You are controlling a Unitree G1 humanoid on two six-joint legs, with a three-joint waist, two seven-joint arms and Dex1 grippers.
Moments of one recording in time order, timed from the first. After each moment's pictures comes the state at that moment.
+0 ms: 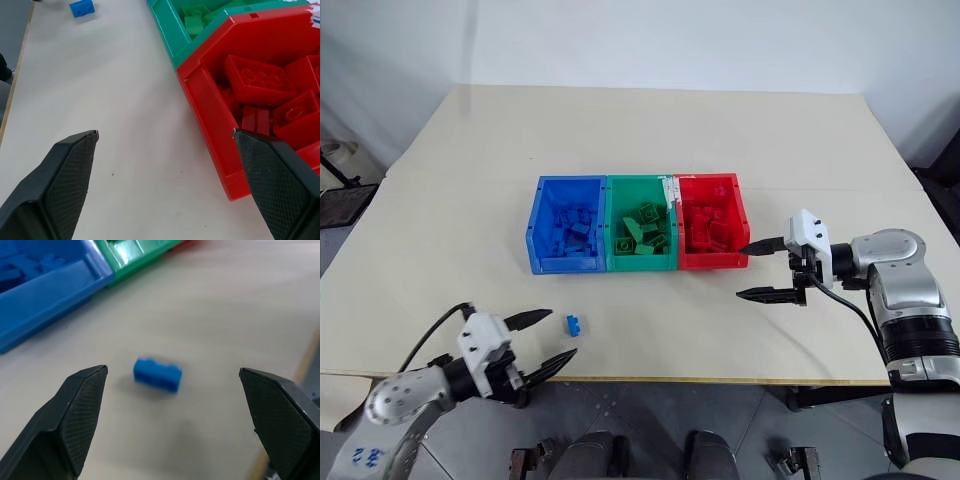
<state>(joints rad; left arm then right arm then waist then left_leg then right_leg) 0.21 0.55 0.11 -0.45 -0.27 0.25 -0.68 -0.65 -0.83 0.06 0.47 0.34 0.05 1.54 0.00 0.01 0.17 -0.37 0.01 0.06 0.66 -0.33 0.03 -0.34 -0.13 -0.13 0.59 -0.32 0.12</state>
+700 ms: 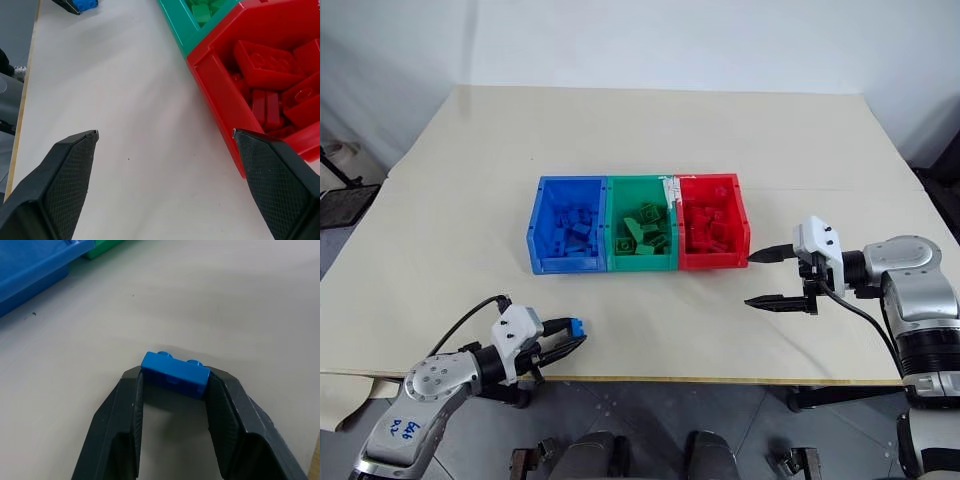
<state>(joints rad) 0.11 0.55 0.01 -0.33 -0.22 0.26 -0.69 -0.57 -0.88 0.03 0.37 0.35 0.11 1.53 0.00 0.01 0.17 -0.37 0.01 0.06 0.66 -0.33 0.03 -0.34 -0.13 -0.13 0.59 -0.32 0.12</state>
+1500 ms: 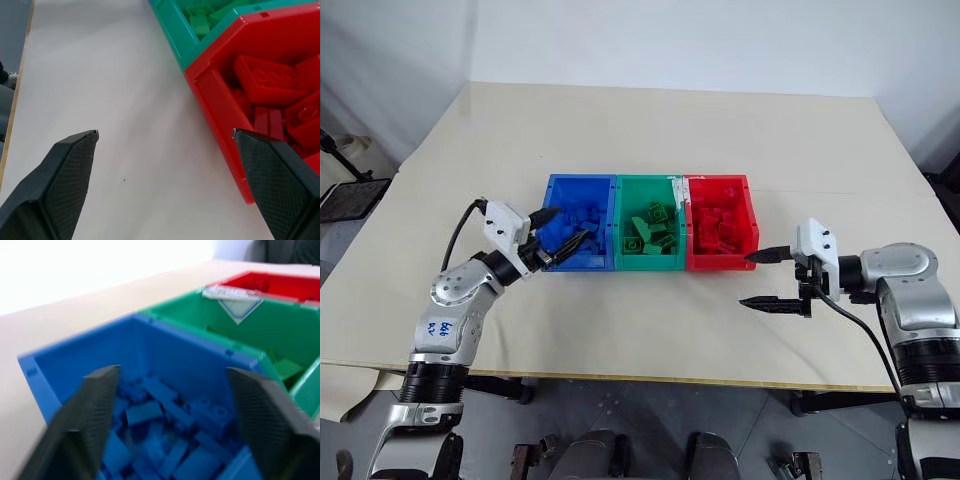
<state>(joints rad) -0.44 0.42 0.10 0.09 -0.25 0.11 -0.59 -0.50 -0.86 -0.01 0.30 0.37 0.14 1.46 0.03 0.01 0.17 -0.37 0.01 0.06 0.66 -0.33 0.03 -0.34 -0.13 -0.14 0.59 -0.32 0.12</state>
